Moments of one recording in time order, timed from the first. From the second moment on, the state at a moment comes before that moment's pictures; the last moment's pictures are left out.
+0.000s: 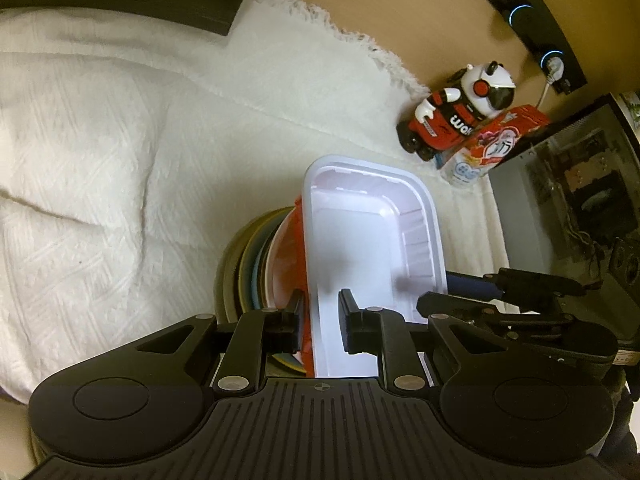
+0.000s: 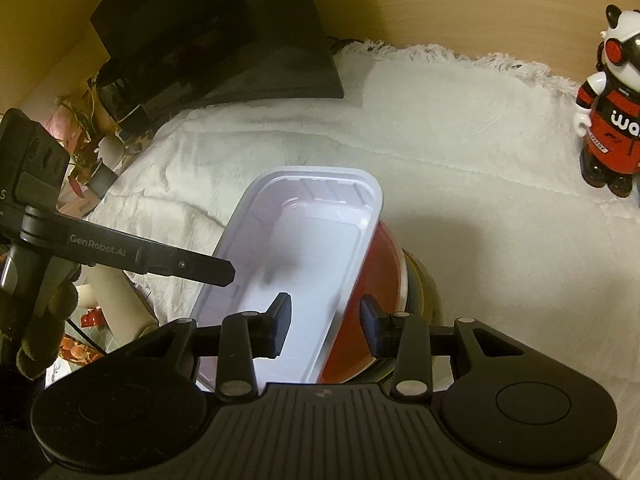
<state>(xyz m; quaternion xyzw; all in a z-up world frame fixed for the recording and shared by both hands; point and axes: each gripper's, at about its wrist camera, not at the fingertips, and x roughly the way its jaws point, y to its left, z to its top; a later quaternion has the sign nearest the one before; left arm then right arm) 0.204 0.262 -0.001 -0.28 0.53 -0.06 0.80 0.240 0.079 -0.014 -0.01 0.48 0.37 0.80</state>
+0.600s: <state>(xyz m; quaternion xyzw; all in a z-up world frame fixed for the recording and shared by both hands) 0.219 0.258 -0.004 -0.28 0.53 -0.07 0.80 0.239 0.076 -0.020 0.00 0.48 0.36 0.80</state>
